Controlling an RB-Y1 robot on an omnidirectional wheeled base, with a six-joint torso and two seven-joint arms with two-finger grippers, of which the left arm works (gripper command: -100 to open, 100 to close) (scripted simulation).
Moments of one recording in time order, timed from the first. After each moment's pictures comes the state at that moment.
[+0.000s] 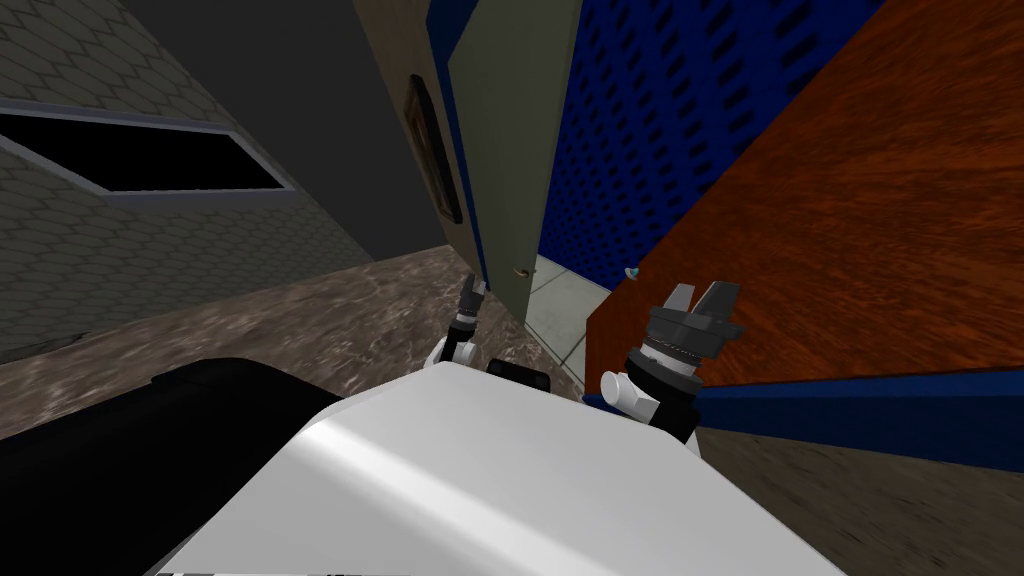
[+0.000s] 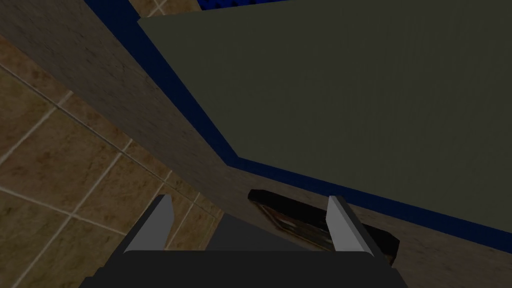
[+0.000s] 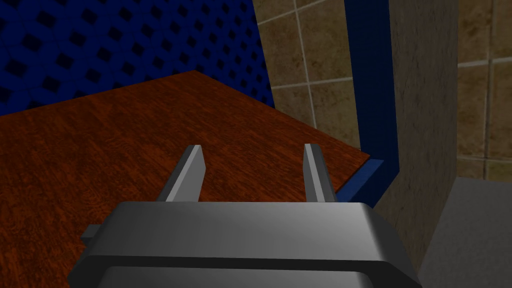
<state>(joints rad) 0.42 0.07 -0.10 -1.90 -0.06 -0.67 0.09</state>
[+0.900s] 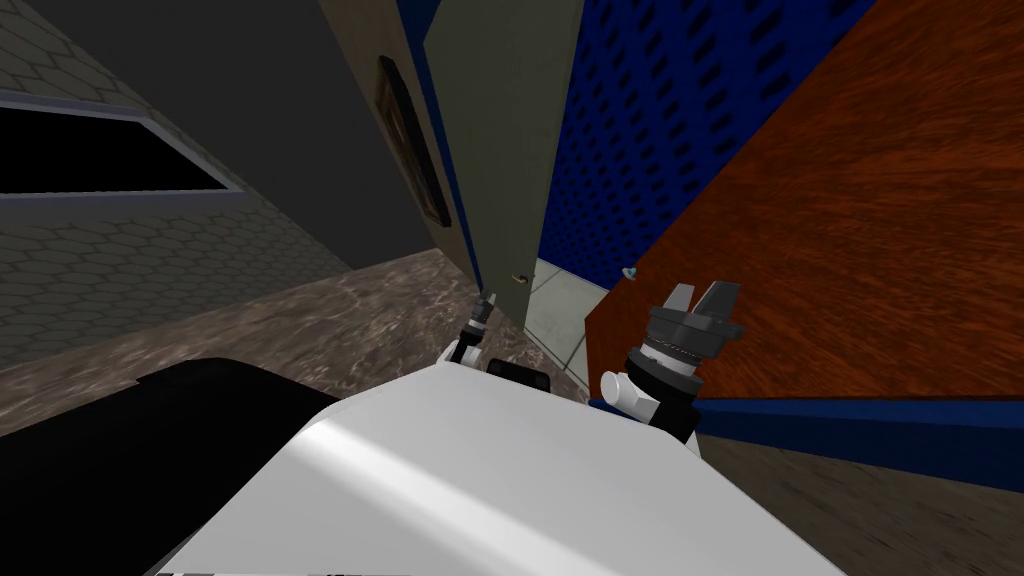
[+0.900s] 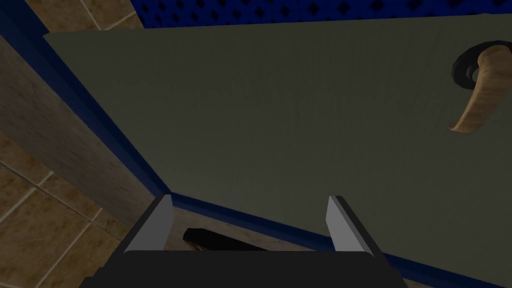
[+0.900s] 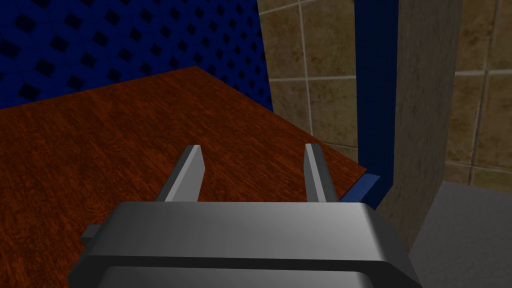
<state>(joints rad) 0.35 0.09 -0.16 -1.65 -0.06 -0.69 0.10</state>
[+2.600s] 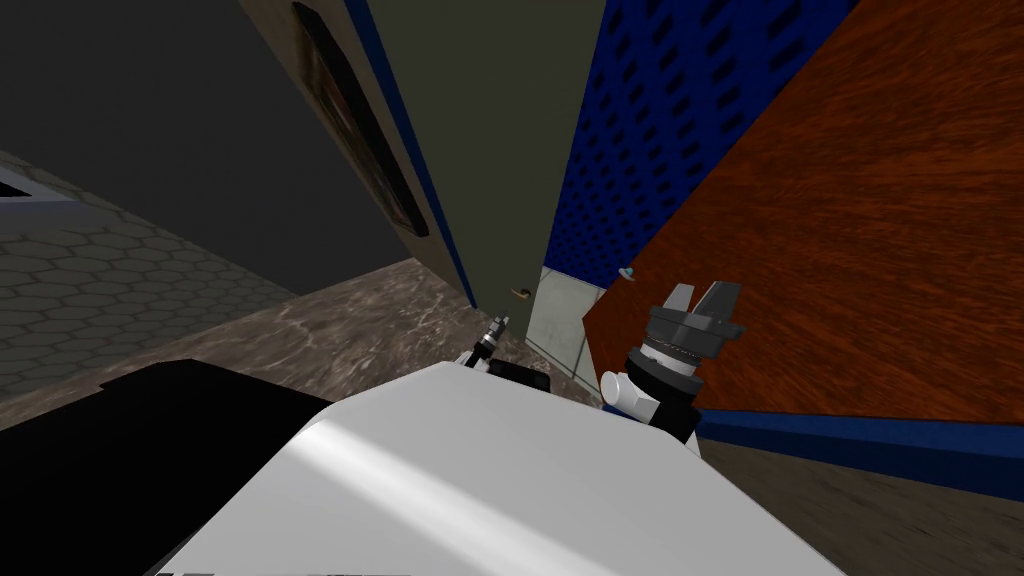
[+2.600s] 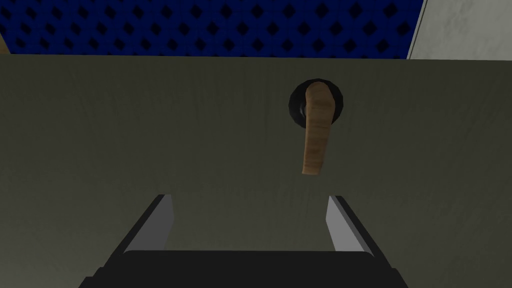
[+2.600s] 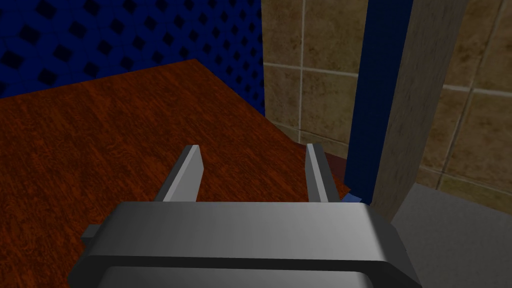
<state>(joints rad) 0.23 0.10 -0.29 -1.21 -0.08 -0.73 0.10</state>
